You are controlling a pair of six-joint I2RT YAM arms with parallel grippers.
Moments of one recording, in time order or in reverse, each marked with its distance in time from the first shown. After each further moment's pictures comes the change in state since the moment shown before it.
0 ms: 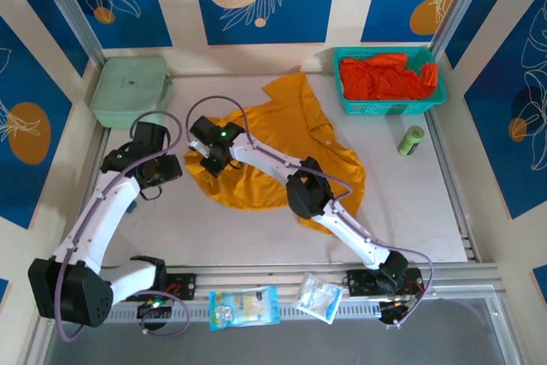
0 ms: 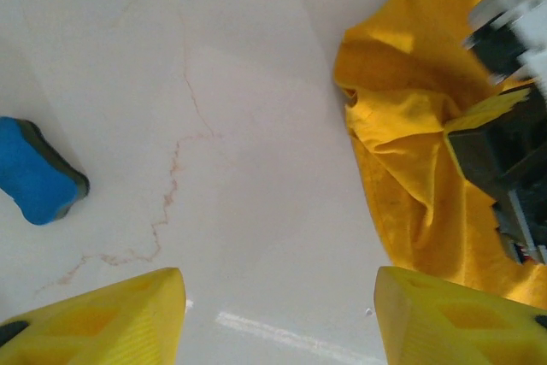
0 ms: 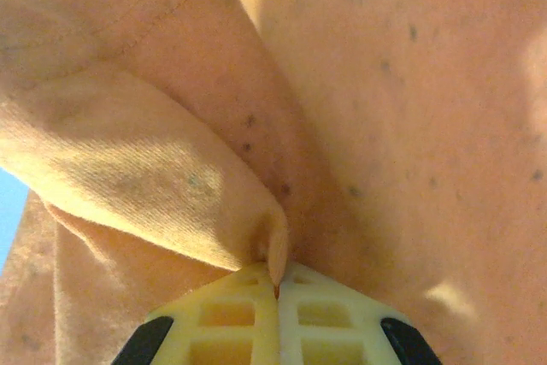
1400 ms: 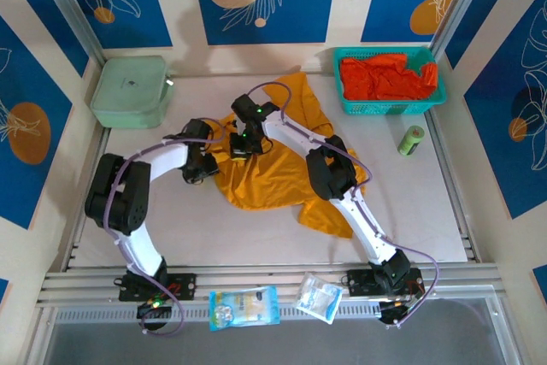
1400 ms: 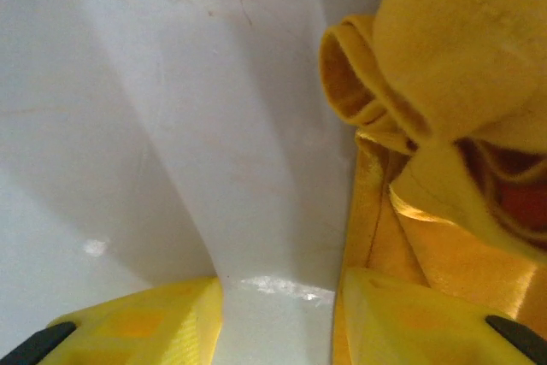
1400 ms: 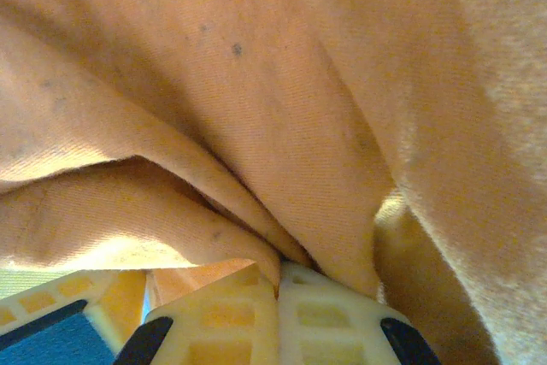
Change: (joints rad) left arm -0.139 0.653 0.076 0.383 0.176 -0.130; right arm -0.219 -0.132 -0.276 0.084 -0.406 0.594
